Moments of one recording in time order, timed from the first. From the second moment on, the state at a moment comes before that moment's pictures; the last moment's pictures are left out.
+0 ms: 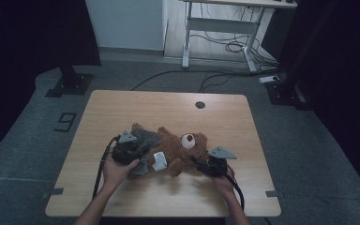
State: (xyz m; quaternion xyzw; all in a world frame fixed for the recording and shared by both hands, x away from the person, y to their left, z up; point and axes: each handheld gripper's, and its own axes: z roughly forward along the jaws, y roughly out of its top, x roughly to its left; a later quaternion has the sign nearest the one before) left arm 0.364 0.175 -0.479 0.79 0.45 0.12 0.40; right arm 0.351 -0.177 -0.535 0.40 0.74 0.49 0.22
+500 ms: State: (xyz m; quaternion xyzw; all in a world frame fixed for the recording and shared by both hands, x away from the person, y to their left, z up) left arm 0.362 0.178 -0.457 0.78 0.46 0.14 0.41; right arm 0.351 -0.179 -0.536 0.40 0.74 0.50 0.21
